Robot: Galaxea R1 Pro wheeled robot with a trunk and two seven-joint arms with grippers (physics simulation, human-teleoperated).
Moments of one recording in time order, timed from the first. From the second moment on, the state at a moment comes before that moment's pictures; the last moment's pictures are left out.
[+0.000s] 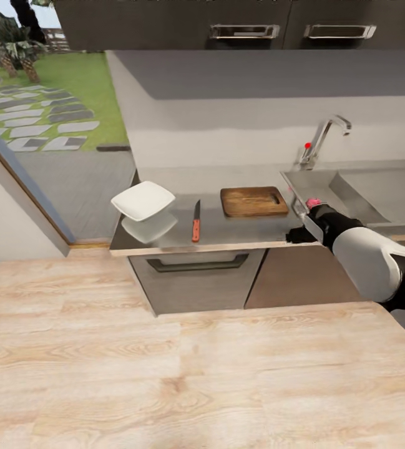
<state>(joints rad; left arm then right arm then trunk) 0.41 -0.04 0.00 -0.28 0.01 -0.58 0.08 -1.55 -0.13 -0.22 -0.05 0.39 0.69 -0.03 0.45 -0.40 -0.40</state>
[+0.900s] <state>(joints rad) 0.40 -0.03 0.00 -0.28 0.01 -0.58 0.09 -1.29 -0.16 -0.22 -0.02 0.38 -0.07 0.12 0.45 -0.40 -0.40</state>
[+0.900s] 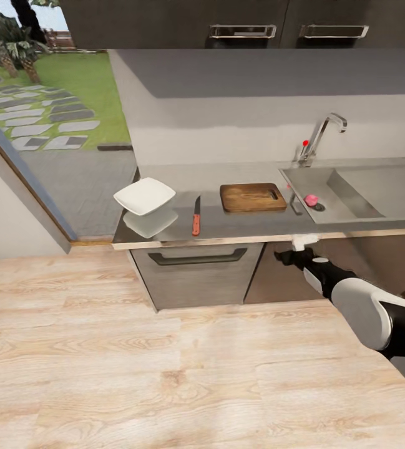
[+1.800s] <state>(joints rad) 0.40 -0.03 0.00 -0.28 0.01 -0.58 0.09 -0.80 -0.09 -0.21 -0.02 0.39 -0.39 0.08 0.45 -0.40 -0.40</state>
